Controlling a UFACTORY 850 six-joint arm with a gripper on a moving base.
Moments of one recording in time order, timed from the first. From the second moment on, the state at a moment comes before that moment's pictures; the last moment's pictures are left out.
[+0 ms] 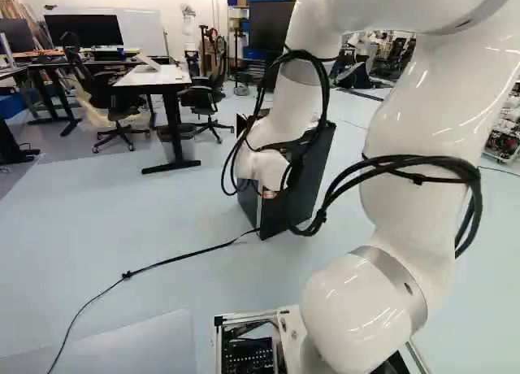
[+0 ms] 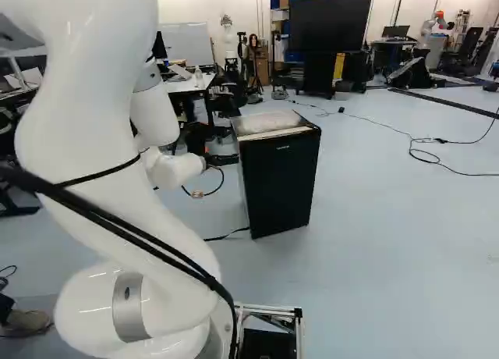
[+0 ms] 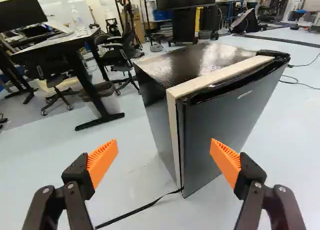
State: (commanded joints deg) arm 18.0 -12.0 -26.4 26.8 57.7 0.0
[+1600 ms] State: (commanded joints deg) arm 23.5 -32.4 -43.5 51.2 73.0 0.0
